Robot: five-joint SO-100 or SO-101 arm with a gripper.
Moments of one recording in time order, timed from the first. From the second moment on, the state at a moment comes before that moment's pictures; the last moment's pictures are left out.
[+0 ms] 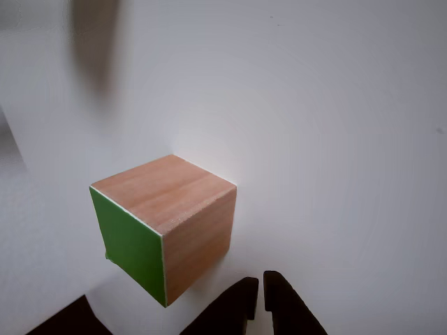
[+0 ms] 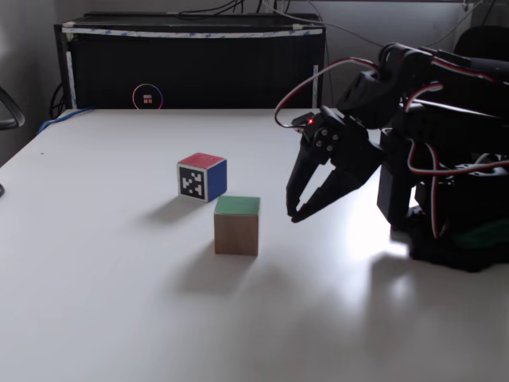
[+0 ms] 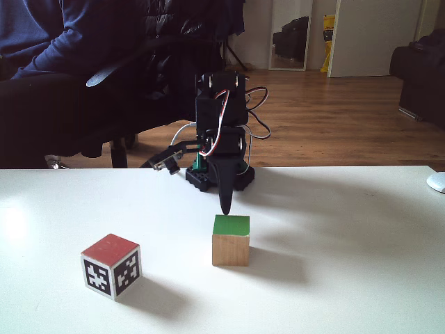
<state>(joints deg) 12.0 188.2 171.3 73.7 -1.7</state>
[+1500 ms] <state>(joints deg) 4.8 147.8 135.7 78.7 4.7</state>
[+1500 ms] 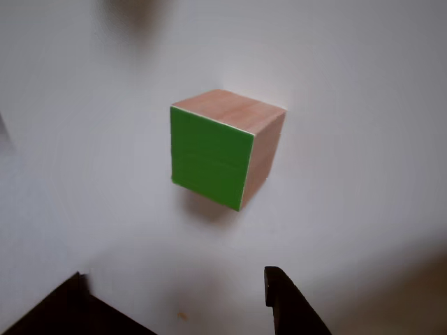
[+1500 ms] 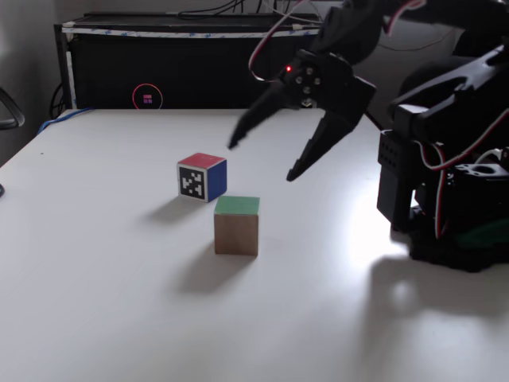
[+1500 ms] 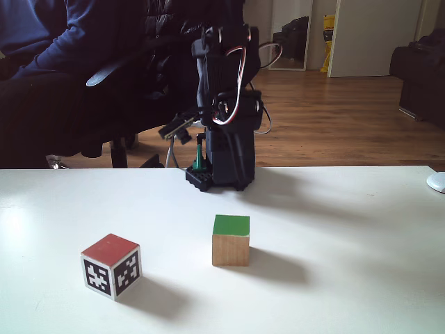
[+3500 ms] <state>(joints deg) 17.1 130.0 122.5 73.2 3.1</state>
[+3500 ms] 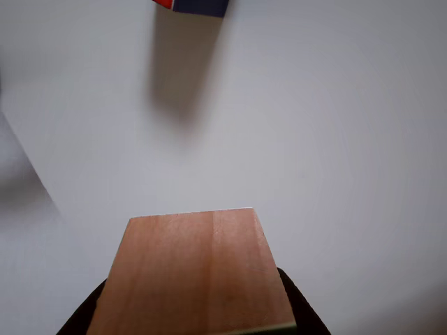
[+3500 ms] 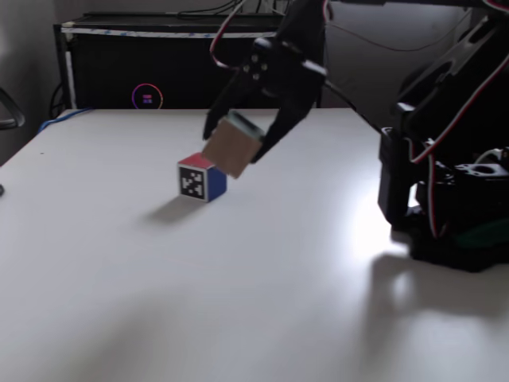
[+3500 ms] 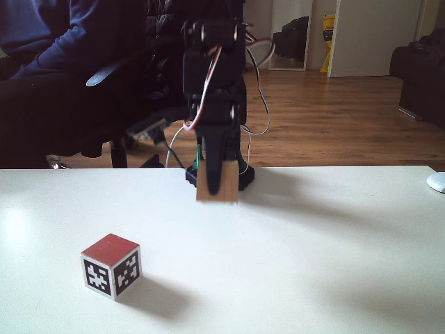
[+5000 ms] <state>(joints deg) 42.0 77.1 75.1 85.1 -0.6</state>
